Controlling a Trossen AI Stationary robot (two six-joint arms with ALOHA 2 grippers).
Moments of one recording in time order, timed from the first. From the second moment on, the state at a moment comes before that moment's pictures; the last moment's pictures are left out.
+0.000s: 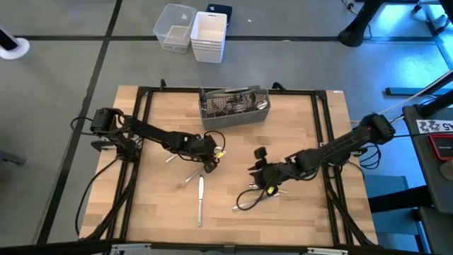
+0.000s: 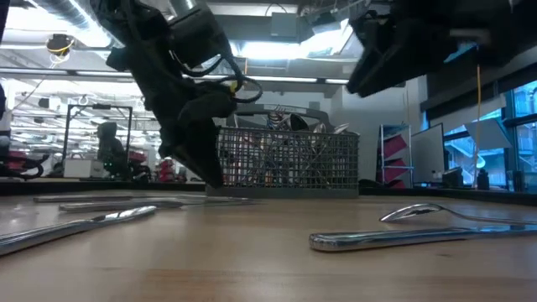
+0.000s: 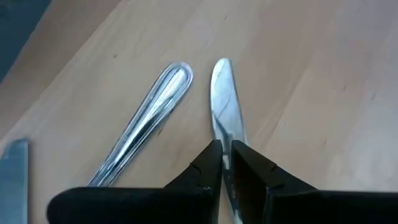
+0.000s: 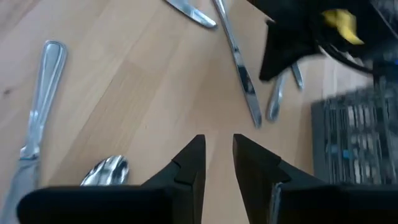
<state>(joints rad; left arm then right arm) -0.04 1.66 0.83 -0.17 -0.19 -0.56 0.41 1.49 0.96 -0.31 0.38 -0.28</state>
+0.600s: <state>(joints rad) -0.17 1.54 0.83 -0.51 -0.06 -0.79 0.12 1.85 0.96 0.24 0.09 -0.56</state>
